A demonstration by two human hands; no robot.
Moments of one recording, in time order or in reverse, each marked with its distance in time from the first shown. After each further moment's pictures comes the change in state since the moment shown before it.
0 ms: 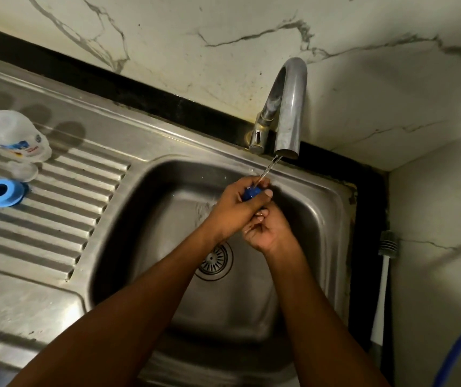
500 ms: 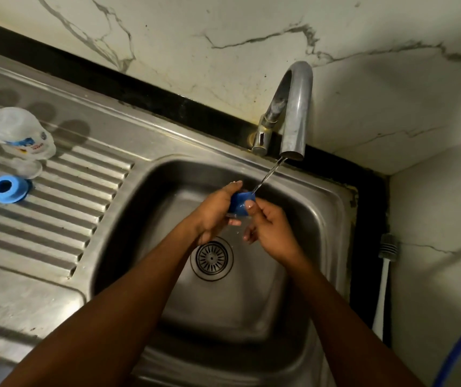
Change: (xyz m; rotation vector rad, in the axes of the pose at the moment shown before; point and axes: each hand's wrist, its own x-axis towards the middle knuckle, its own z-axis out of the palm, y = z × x) left_hand -0.001 -0.001 -0.030 -0.230 -0.051 -0.373; right_hand -0.017 -0.002 -0.027 -1.314 -0.148 -0.658
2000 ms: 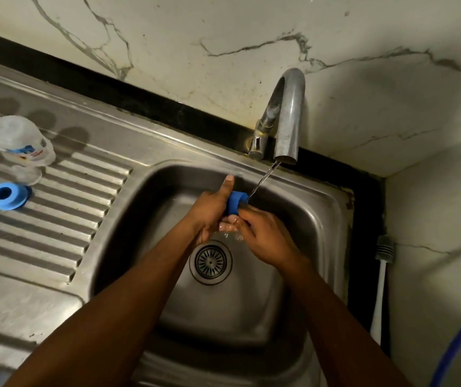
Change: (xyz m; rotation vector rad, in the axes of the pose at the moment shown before) left_hand 0.001 0.005 -0.005 -0.088 0.083 -0.060; right_hand 0.005 0.004 -0.007 -0.545 -0.109 -0.340
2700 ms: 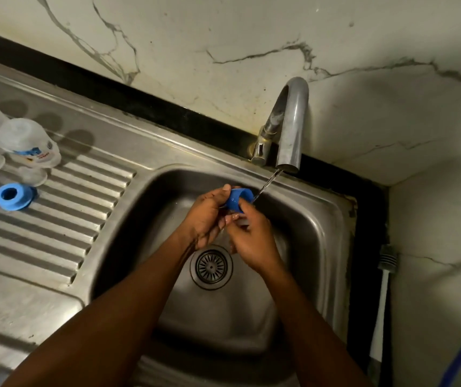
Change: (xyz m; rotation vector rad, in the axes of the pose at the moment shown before) left_hand 0.009 -0.012 -0.008 -0.320 0.000 0.079; right_hand 0.007 -0.048 0.010 0.535 0.116 0.398
